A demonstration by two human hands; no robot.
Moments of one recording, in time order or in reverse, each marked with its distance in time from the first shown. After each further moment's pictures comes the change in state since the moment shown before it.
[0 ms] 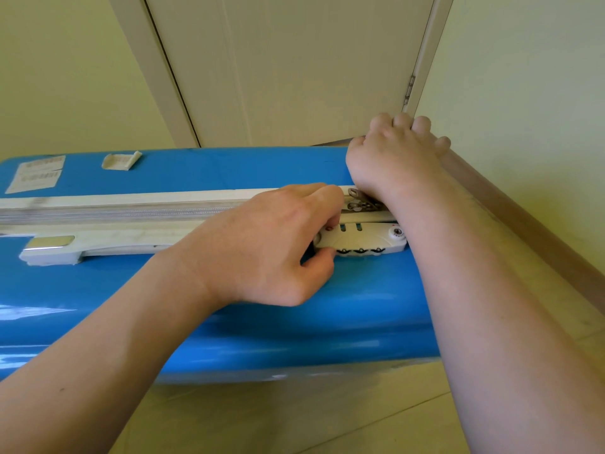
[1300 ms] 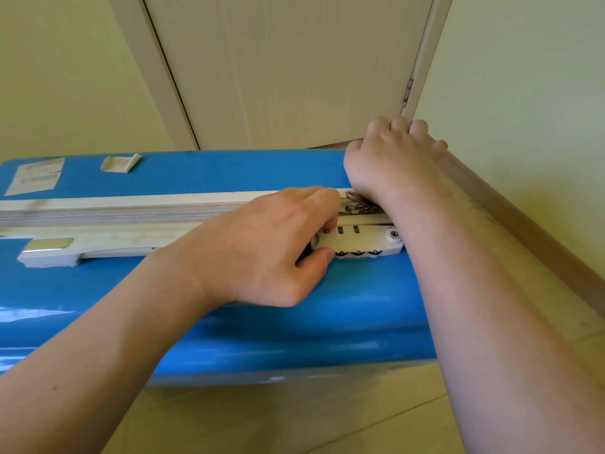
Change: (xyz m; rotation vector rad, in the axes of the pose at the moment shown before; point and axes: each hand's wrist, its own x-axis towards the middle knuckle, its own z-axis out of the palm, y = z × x) left_hand 0.001 -0.003 0.000 -0.021 -0.026 0.010; right_hand -0.002 0.000 0.000 -0.001 -0.001 -0.001
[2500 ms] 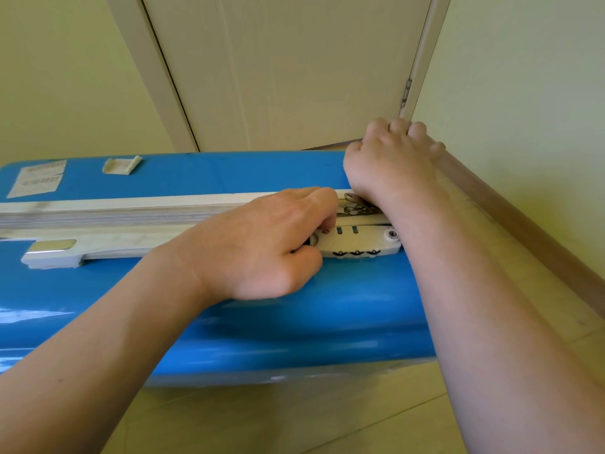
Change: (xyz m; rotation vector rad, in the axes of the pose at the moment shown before) left_hand 0.000 -0.003 -0.007 -0.116 -0.119 -0.089; right_hand 0.002 0.003 0.002 0.017 0.000 0.003
